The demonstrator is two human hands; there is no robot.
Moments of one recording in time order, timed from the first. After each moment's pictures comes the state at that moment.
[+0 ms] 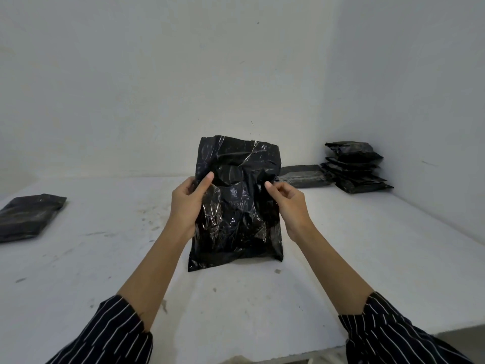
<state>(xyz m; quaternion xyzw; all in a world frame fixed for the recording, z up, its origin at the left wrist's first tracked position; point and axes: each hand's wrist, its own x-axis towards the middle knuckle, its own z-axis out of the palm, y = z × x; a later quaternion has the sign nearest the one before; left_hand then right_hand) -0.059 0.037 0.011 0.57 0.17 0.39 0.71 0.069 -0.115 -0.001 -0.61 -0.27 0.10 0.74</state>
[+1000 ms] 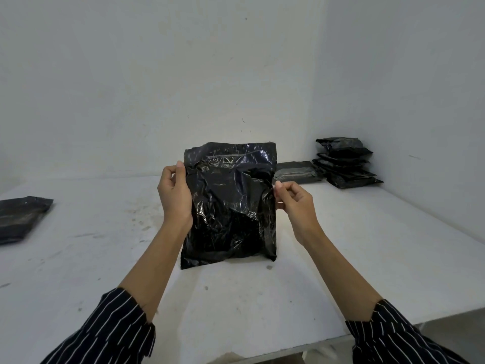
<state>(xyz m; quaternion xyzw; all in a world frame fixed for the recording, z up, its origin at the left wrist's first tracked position) -0.046 0.033 0.020 0.55 0.22 0.52 0.62 0.074 -0.143 -0.007 -0.61 -0.28 0.04 0.74</state>
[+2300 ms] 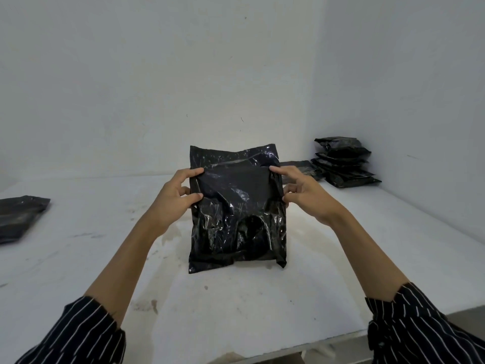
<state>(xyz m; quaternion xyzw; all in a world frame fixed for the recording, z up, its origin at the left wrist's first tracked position) -0.074 0.062 0.016 0.79 0.11 0.28 0.54 0.094 -0.172 0.033 -0.73 -0.44 0.09 0.52</state>
